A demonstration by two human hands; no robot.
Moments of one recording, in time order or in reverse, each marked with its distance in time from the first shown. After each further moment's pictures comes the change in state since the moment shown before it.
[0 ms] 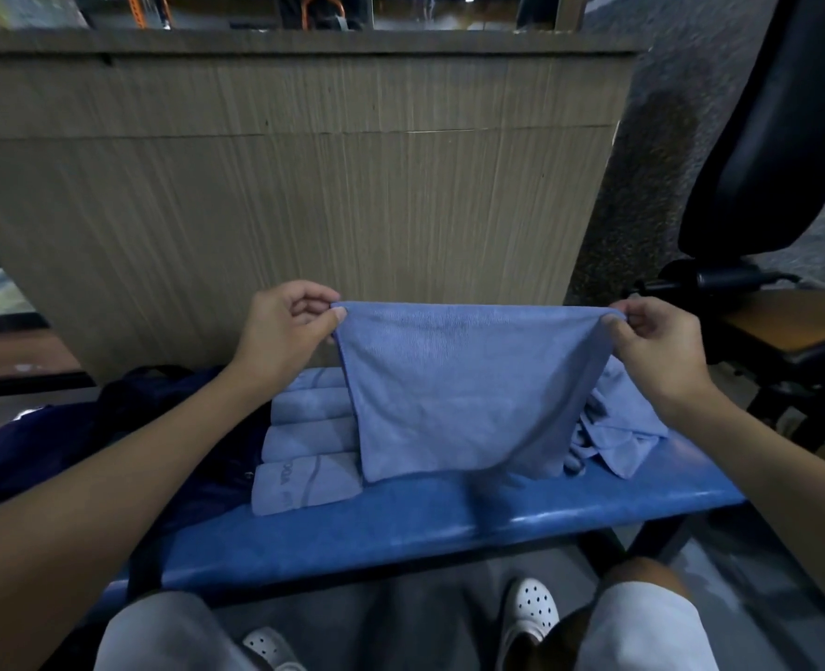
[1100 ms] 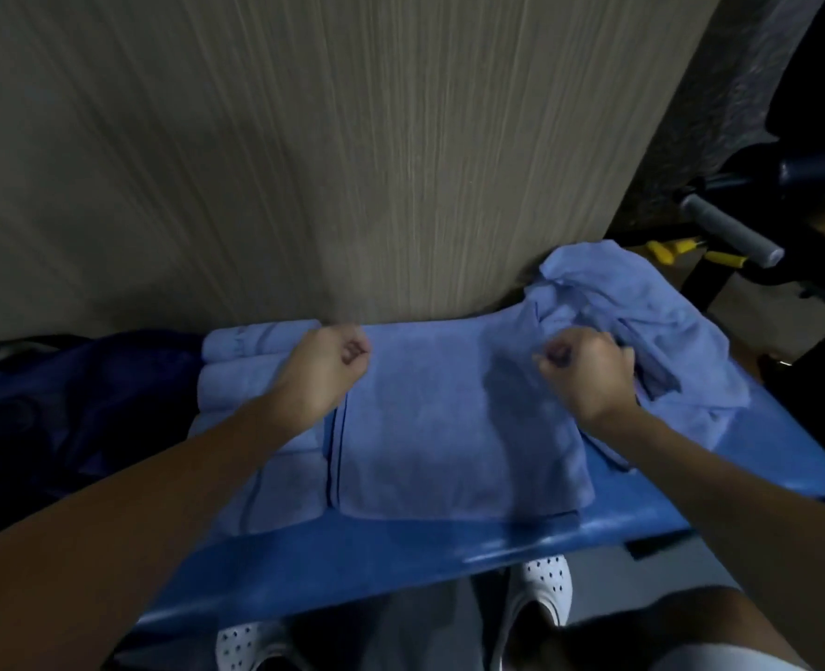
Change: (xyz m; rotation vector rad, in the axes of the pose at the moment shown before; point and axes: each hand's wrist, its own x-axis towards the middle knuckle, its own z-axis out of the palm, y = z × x) left_hand 0.030 -0.195 0.113 0.467 -0.319 -0.150; right_hand 0.024 0.166 0.137 -0.653 -0.248 0.075
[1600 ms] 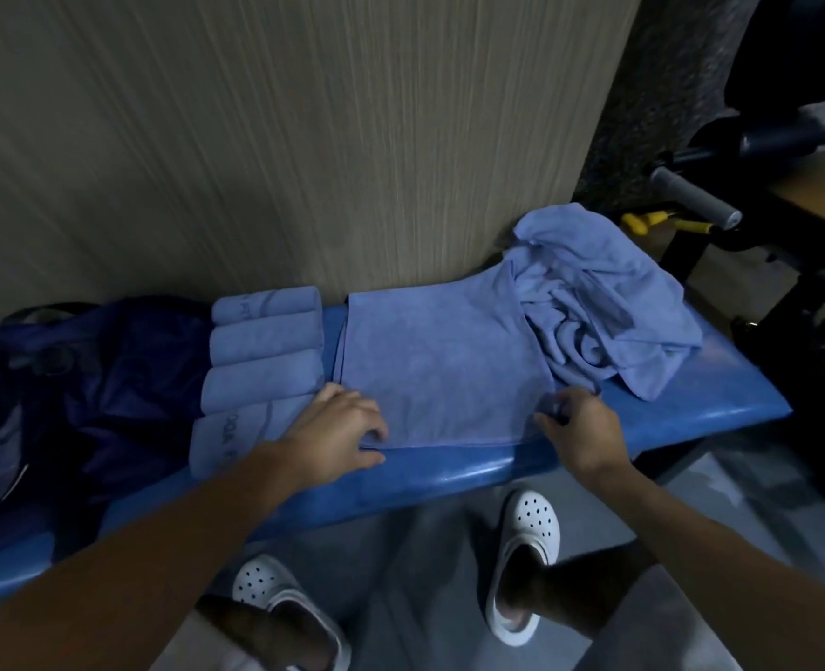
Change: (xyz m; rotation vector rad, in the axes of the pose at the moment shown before) left_hand -0.108 -0.010 0.024 0.565 -0.463 0.412; right_hand -0.124 0.048 0.011 0.207 -0.210 0.253
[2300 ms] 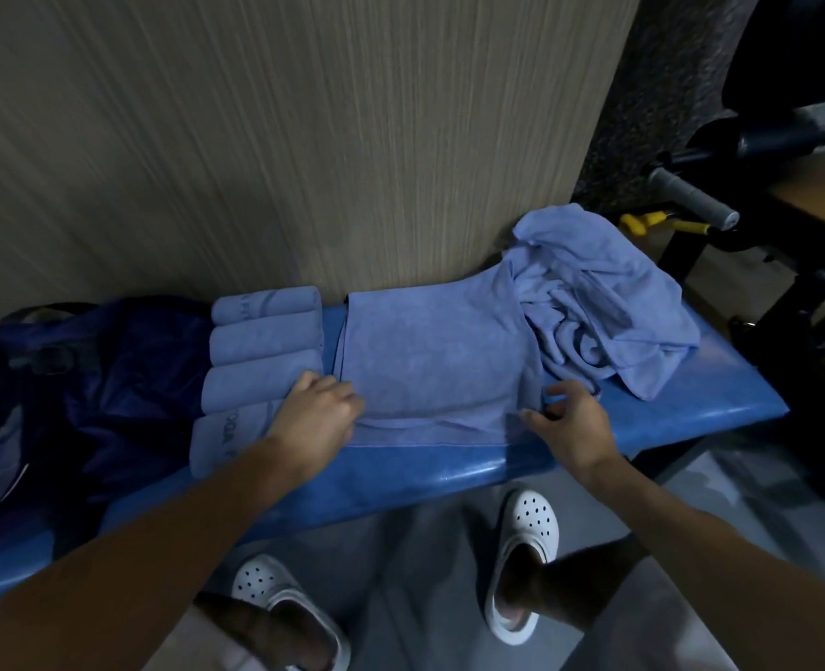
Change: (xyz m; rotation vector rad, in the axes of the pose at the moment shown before) left_hand -0.009 -0.010 -0.007 0.346 0.023 -0.075; right_hand -0.009 -0.022 -0.004 0.266 -0.039 0.089
